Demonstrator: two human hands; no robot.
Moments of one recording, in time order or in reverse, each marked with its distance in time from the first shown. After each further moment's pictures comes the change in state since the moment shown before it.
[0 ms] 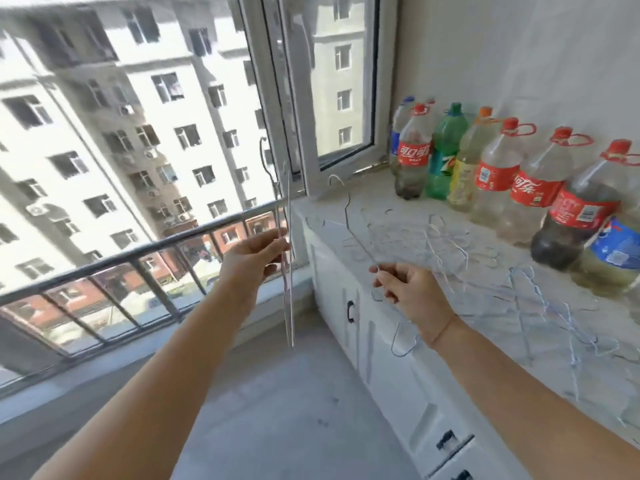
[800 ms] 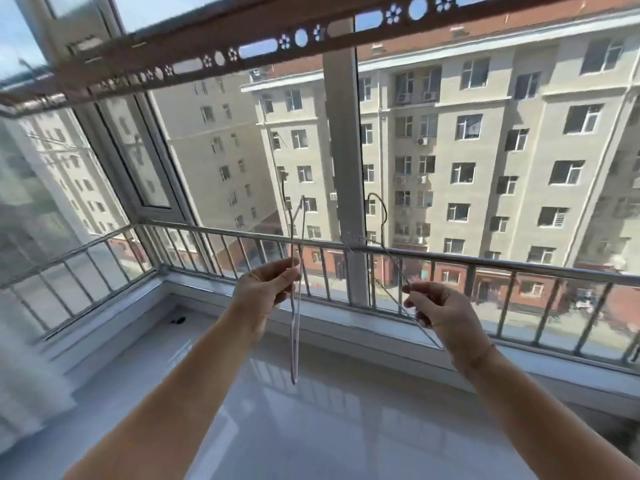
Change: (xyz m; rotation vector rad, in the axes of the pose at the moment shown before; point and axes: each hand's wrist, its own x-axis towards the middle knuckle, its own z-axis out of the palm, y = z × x) left_hand -0.373 0.089 -0.514 -0.032 0.836 0.170; right_hand -0.245 -0.076 0.521 0.171 -0.803 -0.064
